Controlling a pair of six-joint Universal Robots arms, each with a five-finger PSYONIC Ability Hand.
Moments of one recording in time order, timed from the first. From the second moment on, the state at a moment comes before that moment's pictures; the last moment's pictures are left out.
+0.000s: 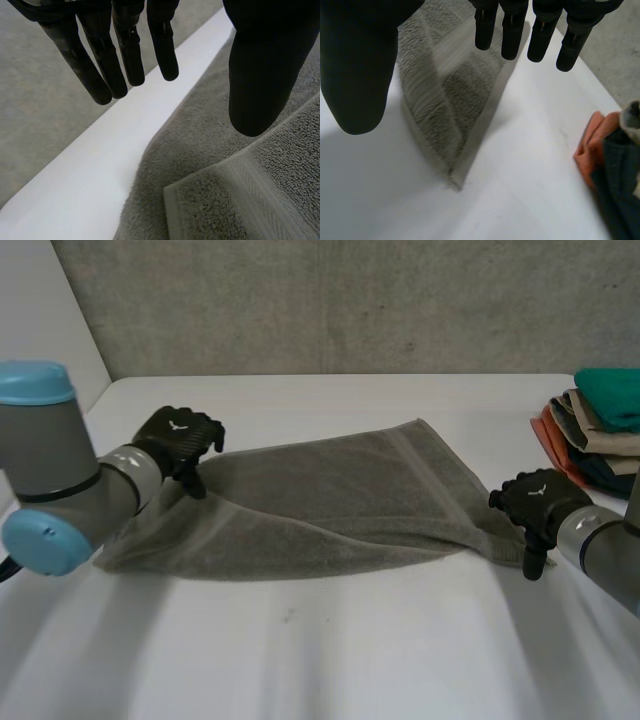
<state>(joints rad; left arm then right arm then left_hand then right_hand) 4.42 -2.13 -1.27 3.10 -1.37 3.60 1.75 -1.16 1.59 0.09 1.44 2.46 0.57 0.56 0.56 0.55 0.37 0.33 0.32 0.31 0.32 0.11</state>
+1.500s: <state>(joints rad) 4.38 -2.37 -0.95 2.91 -1.45 3.78 1.75 -1.05 1.63 -0.09 1.44 2.51 1.13 1.18 1.18 1.18 0.98 0.29 0.28 0.28 0.29 0.07</state>
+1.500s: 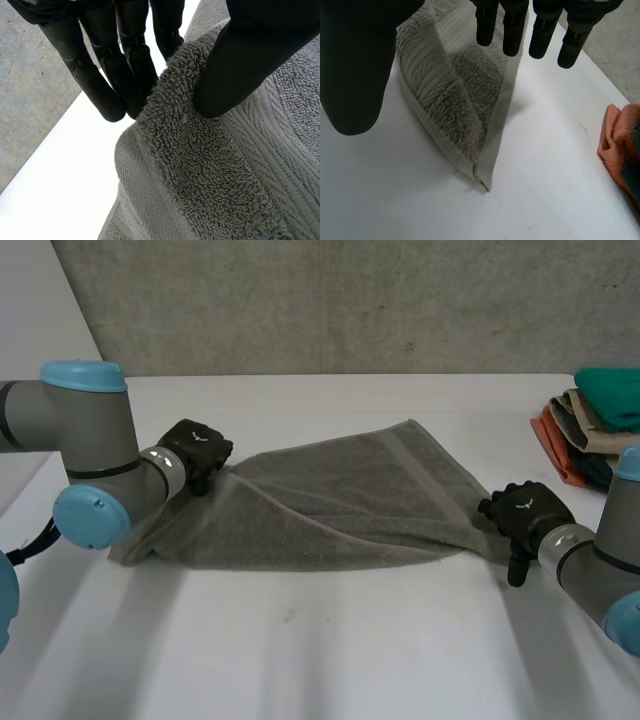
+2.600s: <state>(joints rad) 4.52 -1.99 -1.20 2.87 -1.34 3.73 1.78 -1.18 1.19 0.42 1.52 2.23 1.16 1.20 1.19 1.20 0.99 1.12 1.18 1.19 1.19 1.02</state>
